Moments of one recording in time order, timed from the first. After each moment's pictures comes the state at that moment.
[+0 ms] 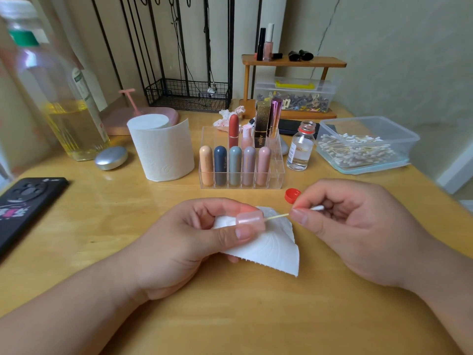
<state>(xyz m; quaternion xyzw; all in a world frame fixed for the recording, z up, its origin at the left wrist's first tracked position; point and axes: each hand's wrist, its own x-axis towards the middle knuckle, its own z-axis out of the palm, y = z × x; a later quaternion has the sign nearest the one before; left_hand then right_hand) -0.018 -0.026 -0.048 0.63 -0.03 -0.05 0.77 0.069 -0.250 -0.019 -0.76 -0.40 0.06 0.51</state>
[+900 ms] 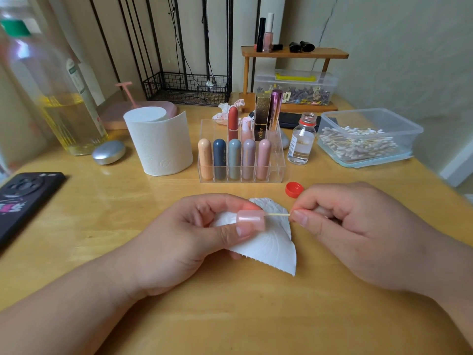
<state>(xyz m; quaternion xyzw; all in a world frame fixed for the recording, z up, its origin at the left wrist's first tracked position) -0.017 -0.025 -0.054 0.67 -0.06 -0.04 0.73 0.065 -0.254 -0.011 -0.83 -0.44 0.05 0.34</state>
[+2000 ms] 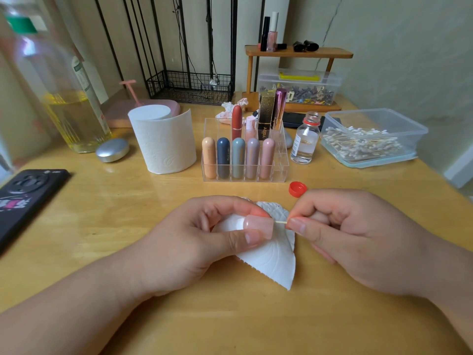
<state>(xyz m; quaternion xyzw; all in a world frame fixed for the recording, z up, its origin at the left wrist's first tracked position) -0.020 -0.028 -0.051 0.69 -0.06 -0.04 0.72 0.061 -0.251 -0.015 -0.80 -0.41 0.16 0.41</state>
